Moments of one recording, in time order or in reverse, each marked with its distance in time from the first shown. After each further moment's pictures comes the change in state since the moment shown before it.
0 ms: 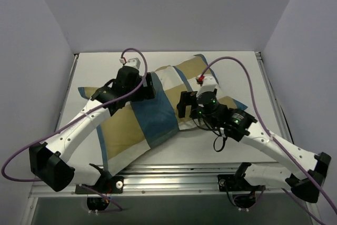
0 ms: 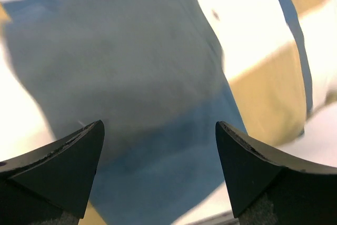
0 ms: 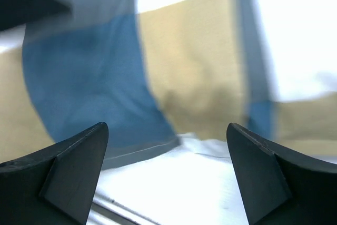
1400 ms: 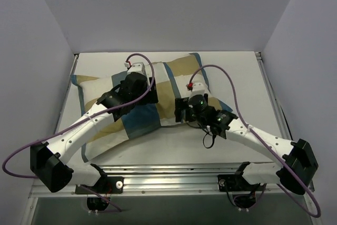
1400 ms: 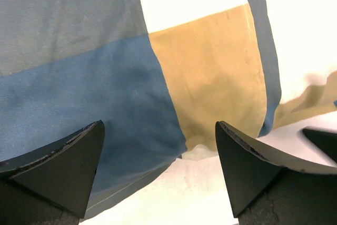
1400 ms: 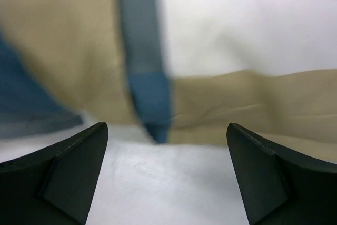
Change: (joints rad) left arm -0.153 -0.029 -0.063 0.018 -0.193 -0.001; right arm -0.042 0.106 -0.183 0.204 -0.034 -0.076
